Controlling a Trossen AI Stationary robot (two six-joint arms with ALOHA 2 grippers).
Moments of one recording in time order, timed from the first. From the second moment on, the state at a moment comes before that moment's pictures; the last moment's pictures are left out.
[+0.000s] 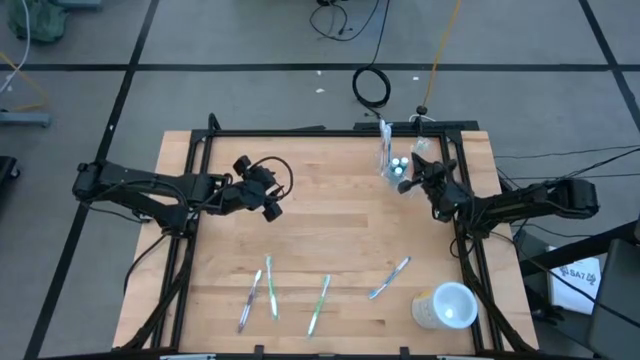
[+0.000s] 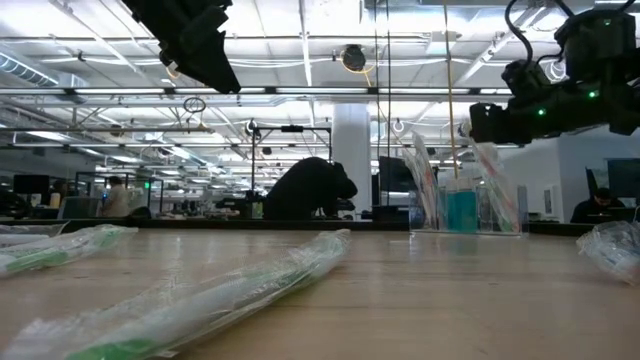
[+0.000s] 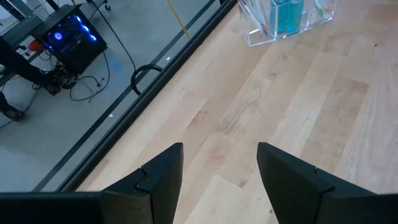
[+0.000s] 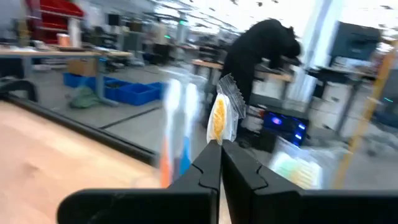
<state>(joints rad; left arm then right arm) -0.07 1.19 0.95 -0.53 -0.65 -0.27 -0.20 1.01 0.01 1.07 0.95 -0.16</state>
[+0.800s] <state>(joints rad) -0.07 1.19 0.95 -0.53 -0.65 -0.28 -0.17 1.01 0.01 0.86 0.99 0.06</state>
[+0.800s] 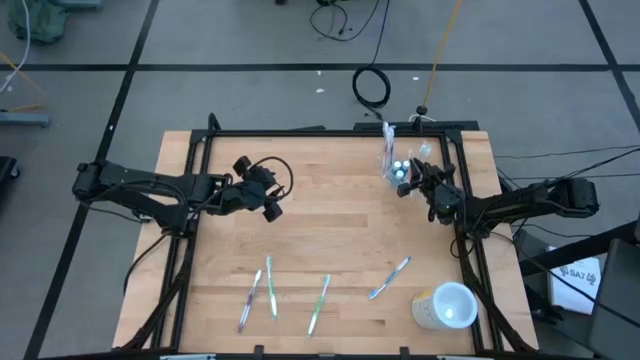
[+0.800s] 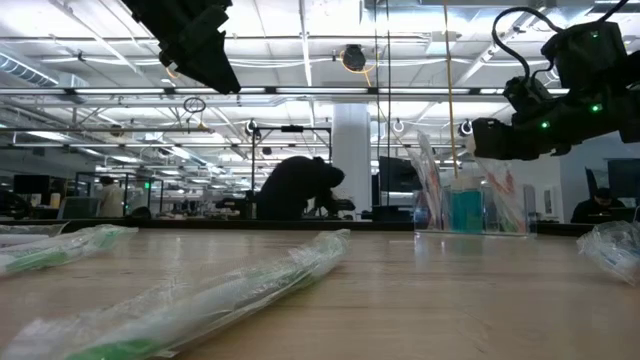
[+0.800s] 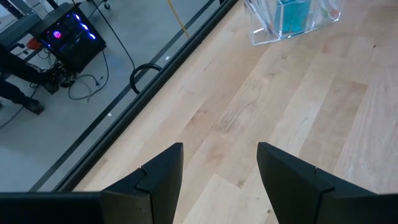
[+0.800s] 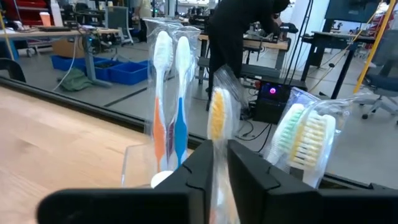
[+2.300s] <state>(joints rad) -0.18 1.32 0.94 -0.53 -0.17 -0.64 -0.07 1.01 0.30 0.93 -0.10 0.02</state>
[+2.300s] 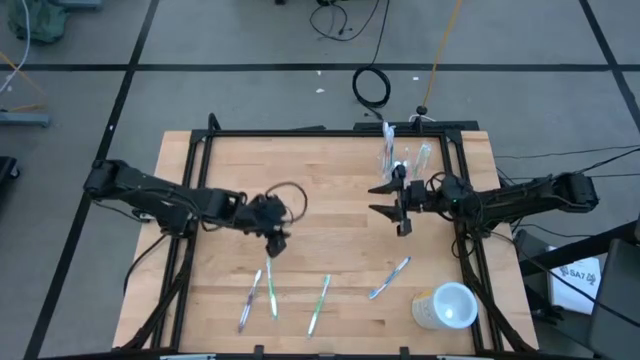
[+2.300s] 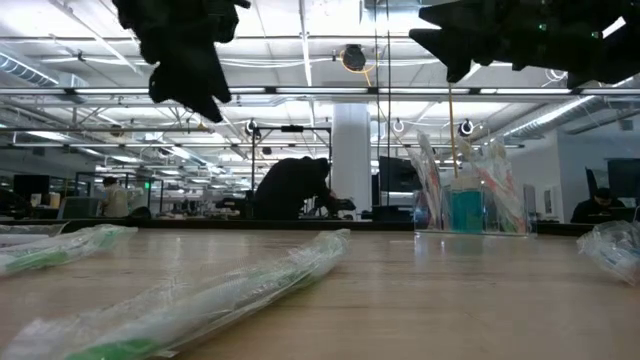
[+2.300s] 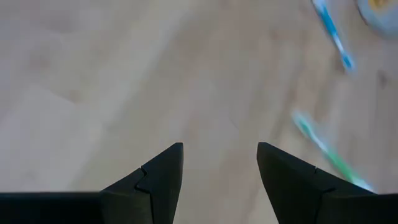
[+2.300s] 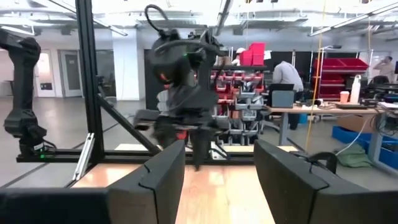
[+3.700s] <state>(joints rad) -0.57 1.75 0.95 -0.74 0.07 -1.46 -0.07 1.01 0.30 0.94 -0.10 0.04</state>
